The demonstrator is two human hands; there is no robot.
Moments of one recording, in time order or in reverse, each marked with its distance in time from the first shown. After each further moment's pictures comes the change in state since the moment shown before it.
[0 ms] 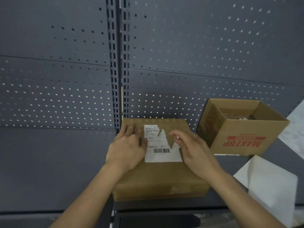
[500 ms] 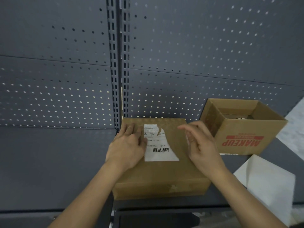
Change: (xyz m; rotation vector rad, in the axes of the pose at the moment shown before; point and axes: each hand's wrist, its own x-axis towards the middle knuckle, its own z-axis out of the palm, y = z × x) left_hand 0.001 -0.002 0.001 -0.003 -0.012 -0.001; right_hand -0.003 0.006 -0.006 0.142 0.258 -0.065
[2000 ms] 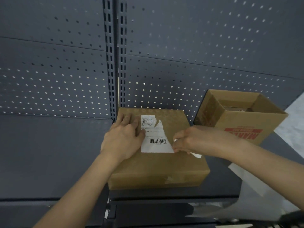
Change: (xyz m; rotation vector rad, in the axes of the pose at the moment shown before) left_hand -0.001 0.002 0.001 0.014 0.024 -0.001; right_hand 0.046 -0.019 -0.028 -0.509 -1.092 -0.059
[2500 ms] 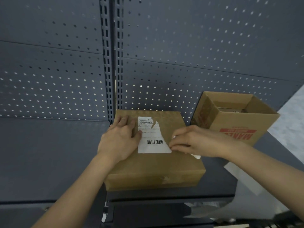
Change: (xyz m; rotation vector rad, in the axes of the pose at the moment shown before) left_hand -0.002 0.000 -0.002 -0.010 0.013 0.010; right_hand -0.009 0.019 0.015 0.084 0.231 -0.190
